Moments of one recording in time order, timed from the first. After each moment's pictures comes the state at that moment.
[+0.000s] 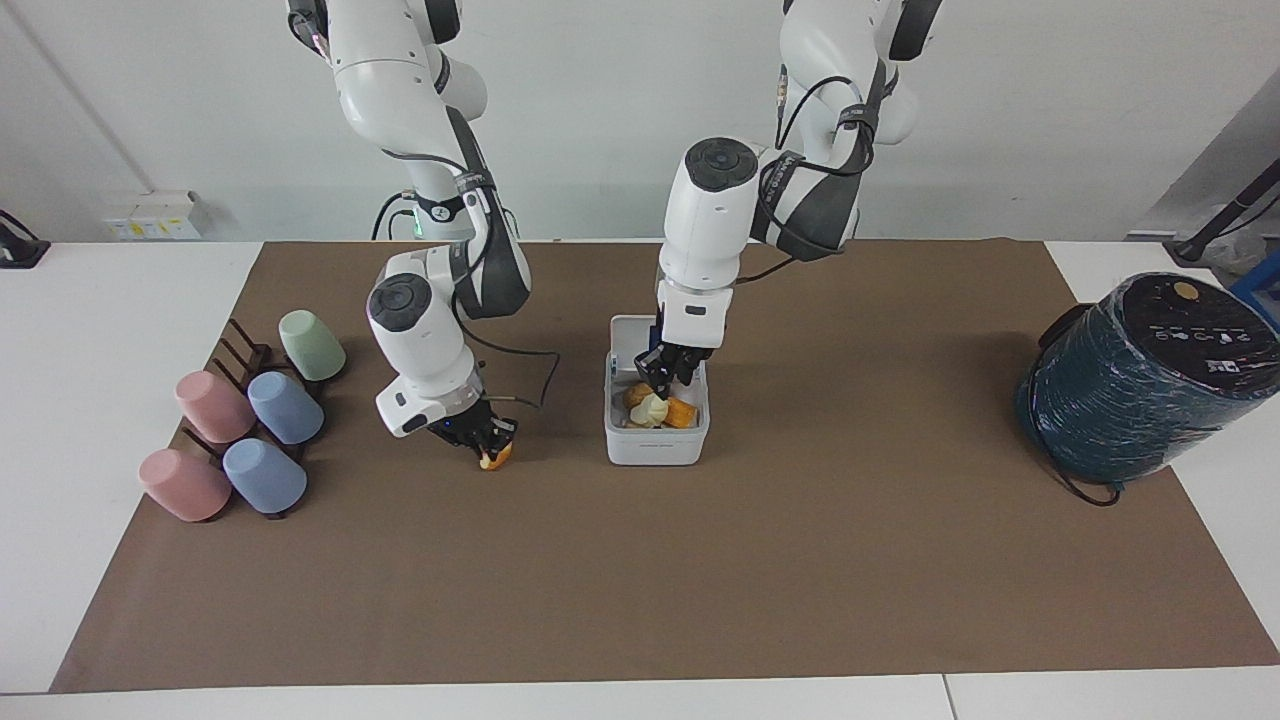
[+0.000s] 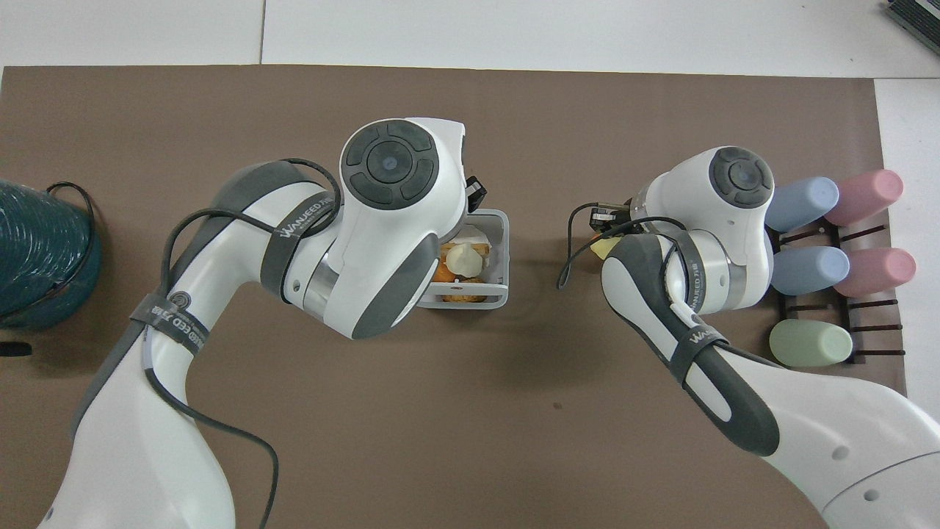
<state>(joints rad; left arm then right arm) -0.58 0.38 -0.04 -1.48 0.00 1.98 -1.21 0.27 0.38 -0.06 -1.87 0.14 2.31 0.34</state>
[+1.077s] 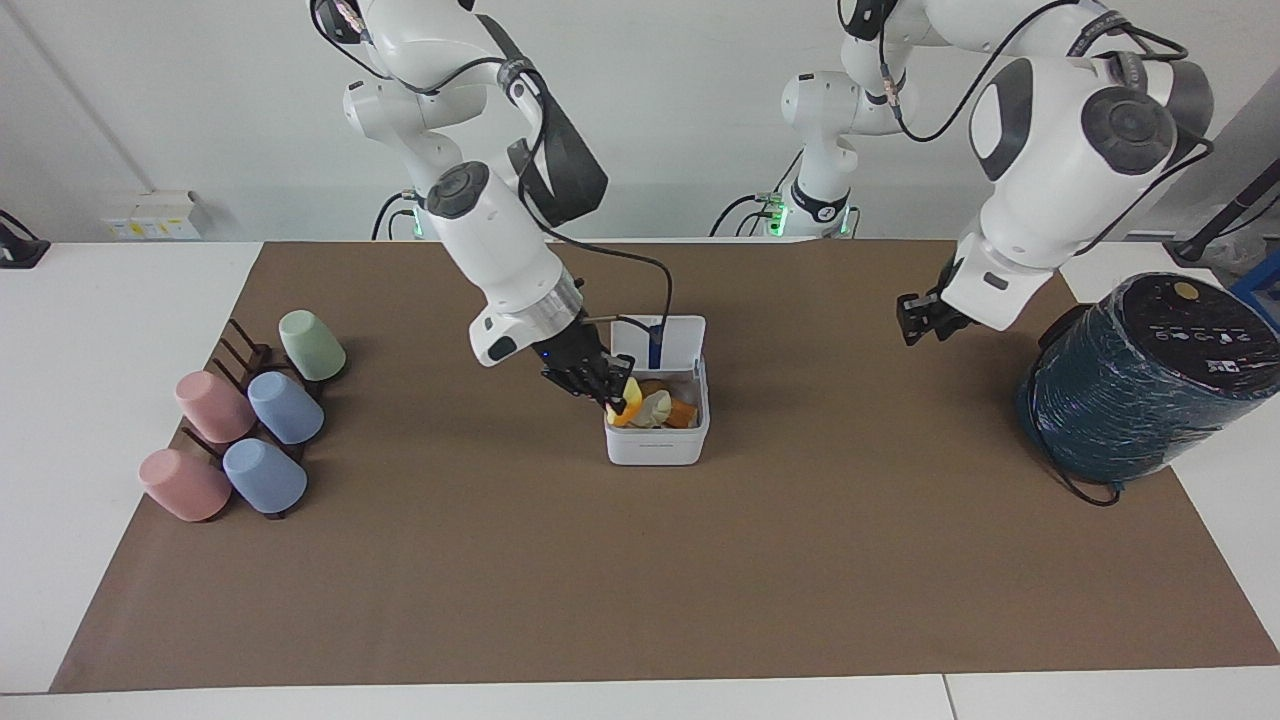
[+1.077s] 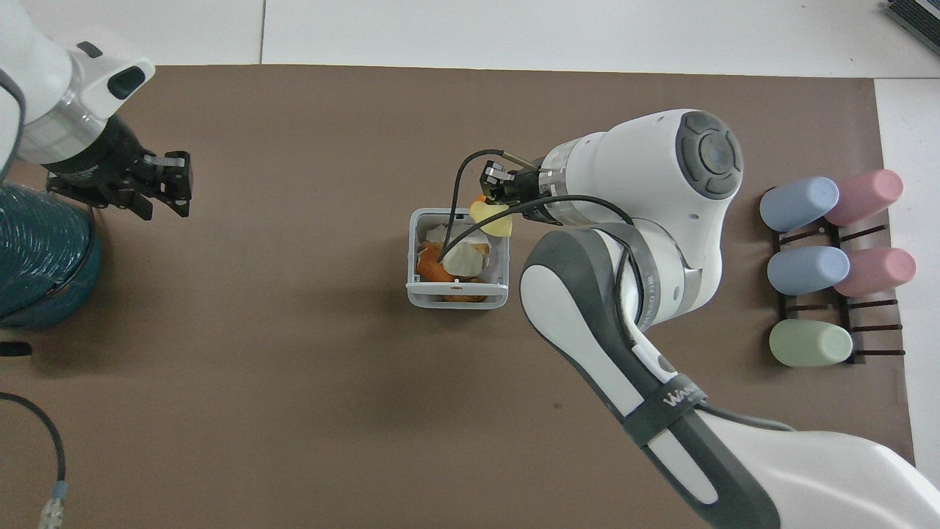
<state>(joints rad) -0.12 0.31 -0.02 -1.24 0.00 1.38 -0.16 0.37 0.34 0.07 -1.64 0.37 2.28 0.62</state>
